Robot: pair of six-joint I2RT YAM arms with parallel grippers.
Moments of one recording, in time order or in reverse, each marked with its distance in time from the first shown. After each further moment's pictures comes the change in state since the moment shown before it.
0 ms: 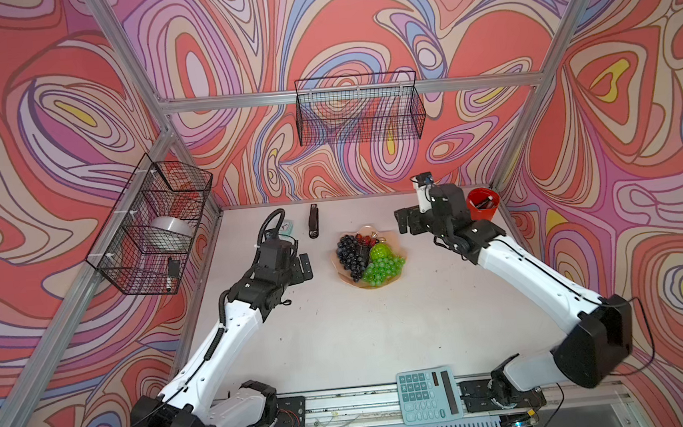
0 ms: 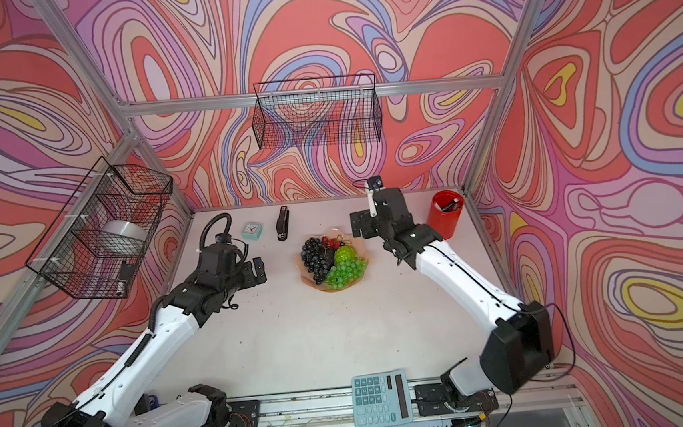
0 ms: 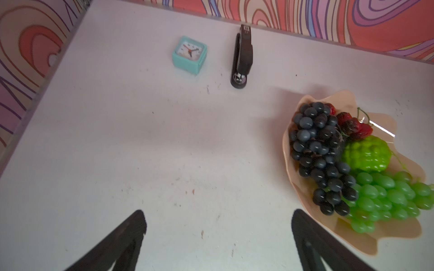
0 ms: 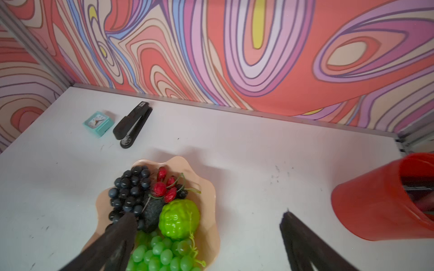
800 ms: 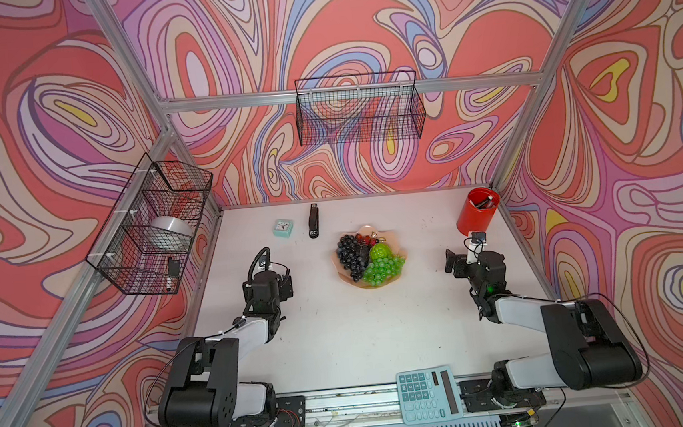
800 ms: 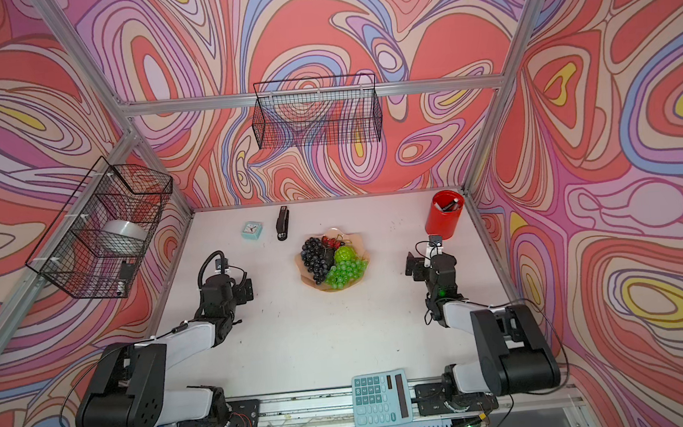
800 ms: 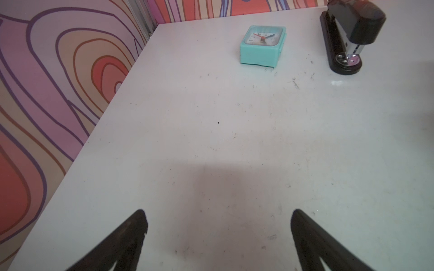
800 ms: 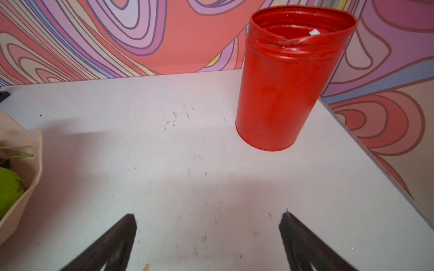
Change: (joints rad) left arm 0.230 0.282 -0.466 0.921 -0.059 0.349; right arm -0.373 0.069 -0.855 1.034 -0.073 -0.053
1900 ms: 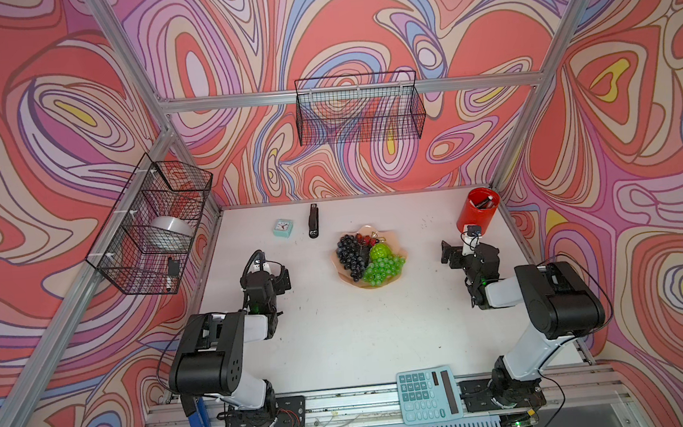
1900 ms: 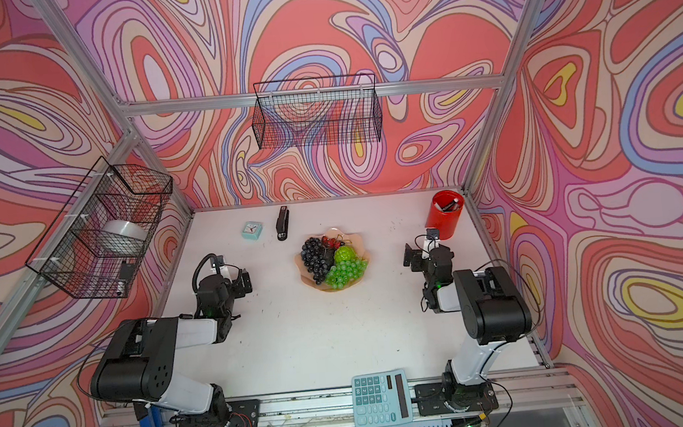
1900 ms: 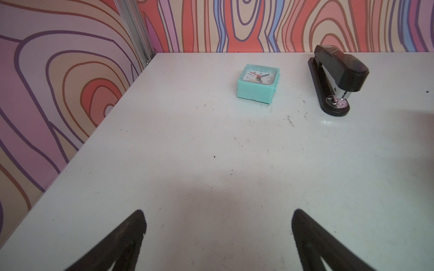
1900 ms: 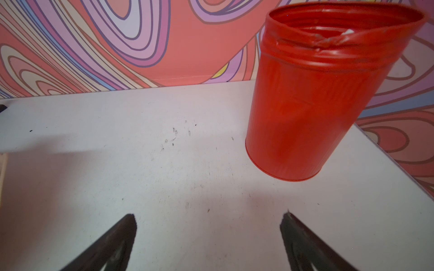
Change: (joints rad) left arm 0.065 0.149 -0.031 0.327 0.100 -0.006; right arm -0.045 0.278 0.104 0.224 -0.081 -0.005
